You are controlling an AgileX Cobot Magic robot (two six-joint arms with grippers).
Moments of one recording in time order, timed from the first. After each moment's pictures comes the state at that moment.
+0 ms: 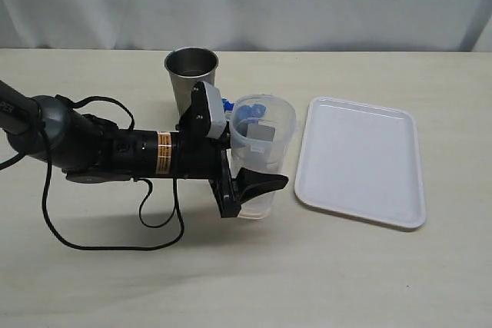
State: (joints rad) left arm -0.29 2.16 -0.99 1.09 -1.02 -0.43; right arm -0.06 0.01 0.00 0.05 0.36 -0.01
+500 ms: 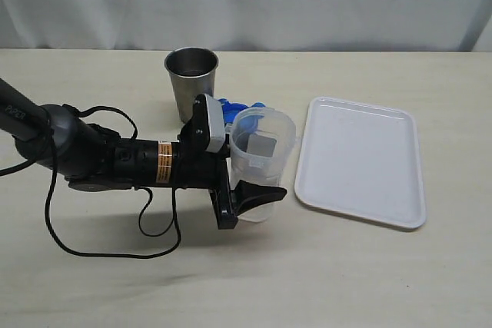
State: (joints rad) left arm -0.29 2.21 -0.99 1.10 -1.06 -0.35; right arm -0.06 0.01 0.00 0.05 0.36 -0.01
